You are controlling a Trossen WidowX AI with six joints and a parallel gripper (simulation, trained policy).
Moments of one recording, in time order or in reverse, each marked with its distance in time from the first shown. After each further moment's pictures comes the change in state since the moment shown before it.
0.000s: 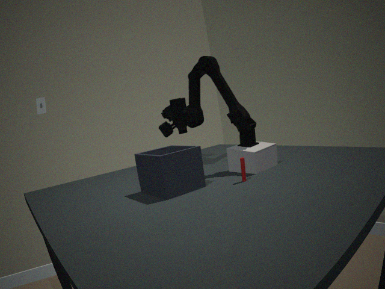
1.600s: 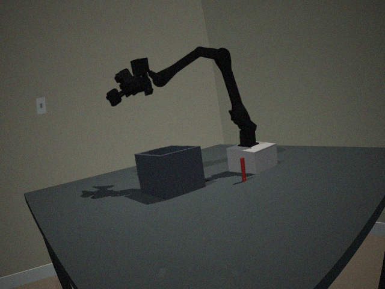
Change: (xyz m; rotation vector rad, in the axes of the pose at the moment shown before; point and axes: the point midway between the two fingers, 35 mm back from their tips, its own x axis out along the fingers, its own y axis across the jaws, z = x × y) arm -0.211 0.135 0.269 0.104 -0.291 0.746
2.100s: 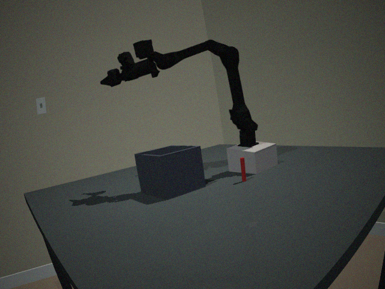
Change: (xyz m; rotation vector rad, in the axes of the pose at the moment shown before) arm -0.073 0.055 0.071 0.215 -0.020 0.303
